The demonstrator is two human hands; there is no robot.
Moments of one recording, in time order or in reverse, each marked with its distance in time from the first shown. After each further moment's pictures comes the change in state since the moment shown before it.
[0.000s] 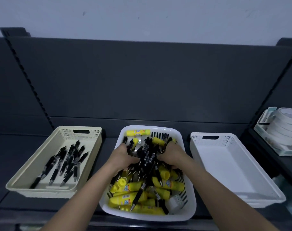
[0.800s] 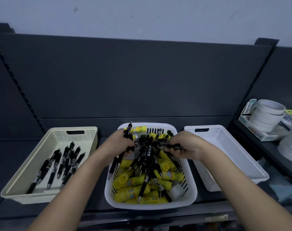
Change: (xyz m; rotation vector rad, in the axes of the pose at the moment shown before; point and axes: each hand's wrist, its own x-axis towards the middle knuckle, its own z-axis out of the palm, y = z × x) left_hand -0.018 0.018 -0.040 -0.327 -0.143 0.152; right_hand -0.053 0.006 -0.037 0.945 -0.155 0.117
